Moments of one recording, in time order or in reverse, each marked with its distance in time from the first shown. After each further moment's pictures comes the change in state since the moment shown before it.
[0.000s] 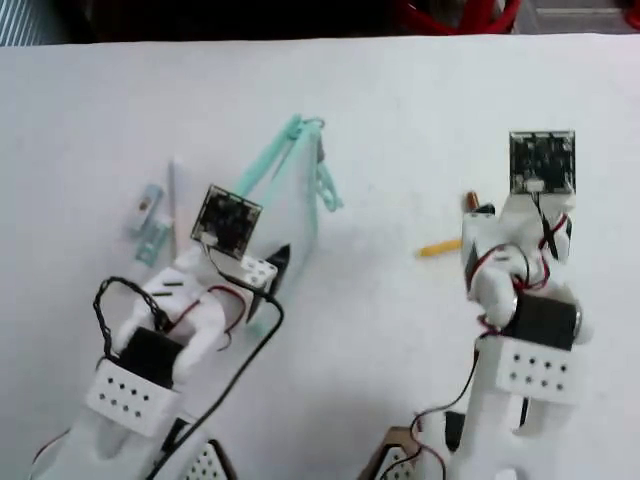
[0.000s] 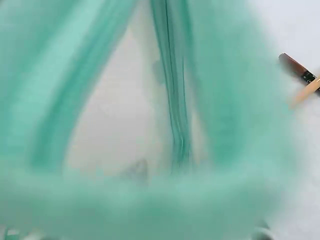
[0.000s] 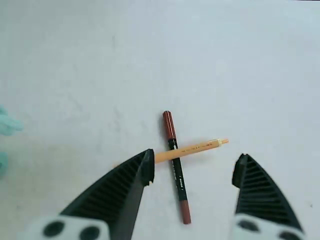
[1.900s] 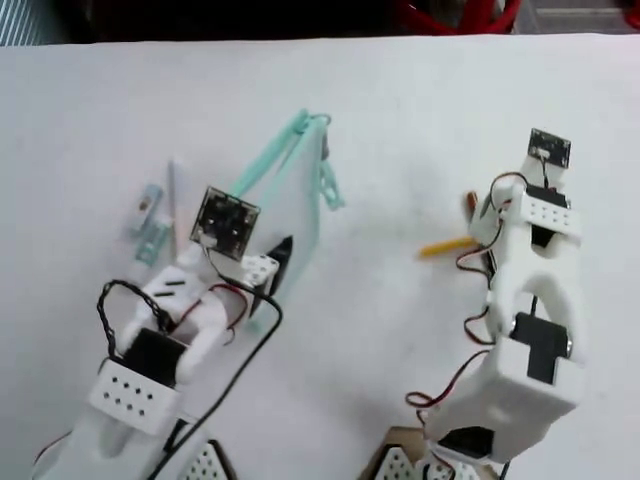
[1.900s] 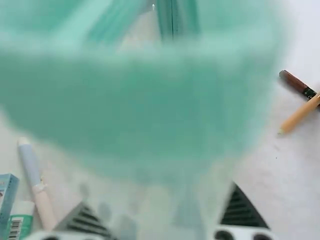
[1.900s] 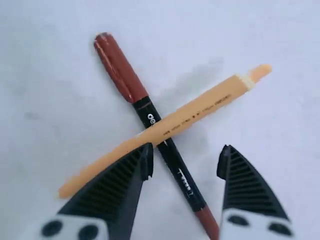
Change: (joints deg) left arm -0.3 0.0 2.7 -6.8 -0.1; right arm 6.9 63.1 -20.9 -9.2 -15.6
